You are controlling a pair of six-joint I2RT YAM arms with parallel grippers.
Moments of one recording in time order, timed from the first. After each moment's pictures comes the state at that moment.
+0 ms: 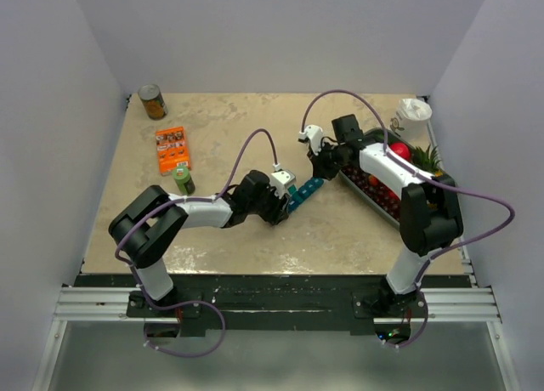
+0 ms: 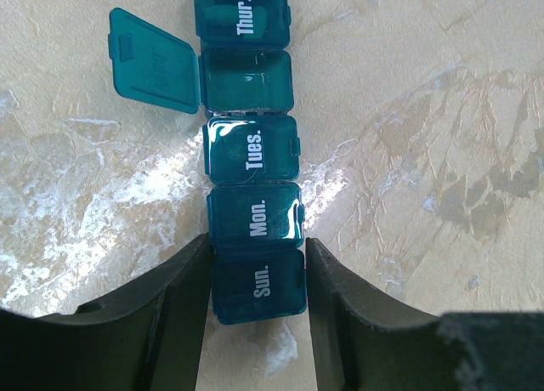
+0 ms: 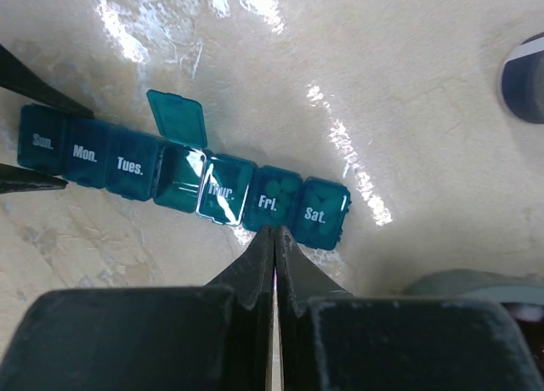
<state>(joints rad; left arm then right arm) -0.76 1.74 0.81 0.25 0.20 -0.09 0.33 1.78 1.28 -0.53 -0.43 -0.54</state>
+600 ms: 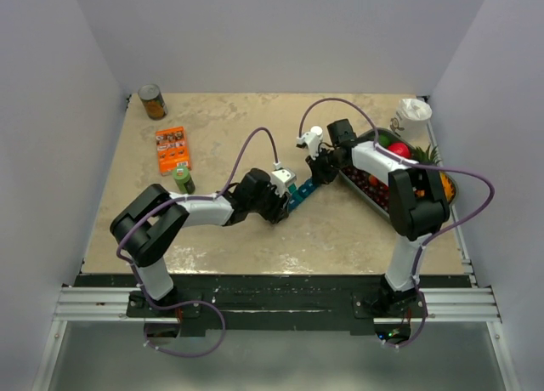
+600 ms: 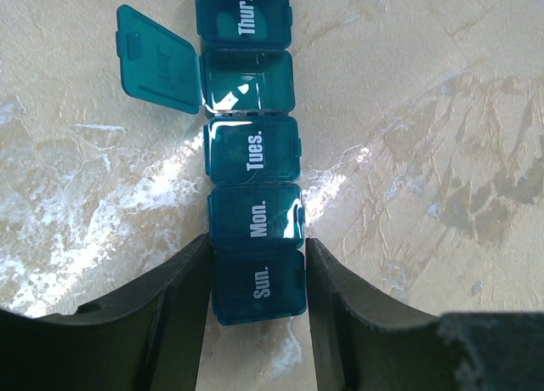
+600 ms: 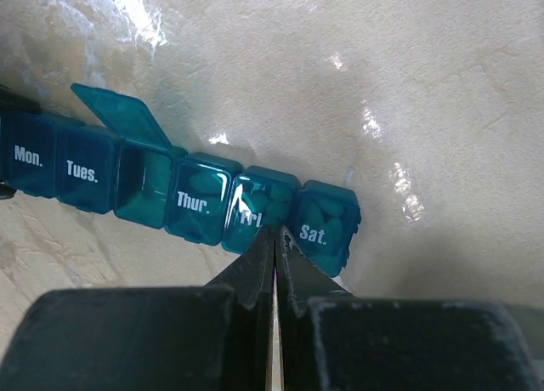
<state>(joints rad) -0.75 1.76 0.84 0.23 0.20 -0.09 0.32 1.91 1.31 -0.52 -0.44 -0.54</state>
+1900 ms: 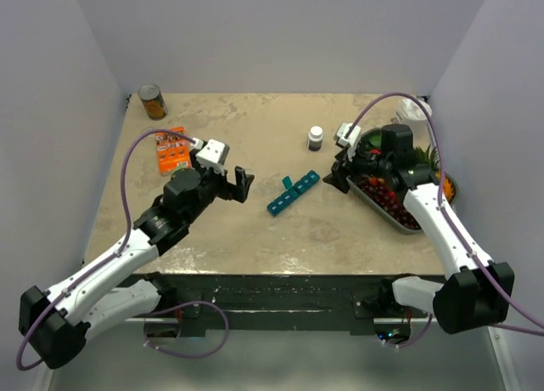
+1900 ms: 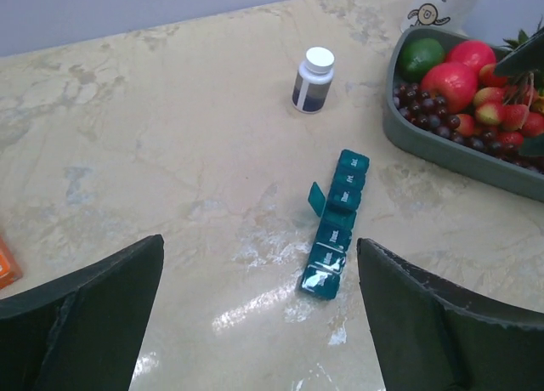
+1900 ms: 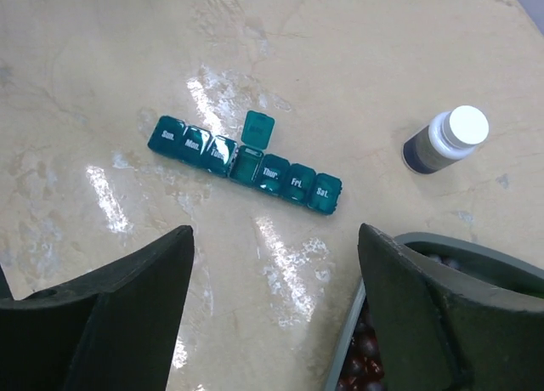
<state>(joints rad) -0.67 0.94 0.72 0.03 -0.15 -0.15 0.20 1.22 1.04 -0.45 -0.70 -0.56</state>
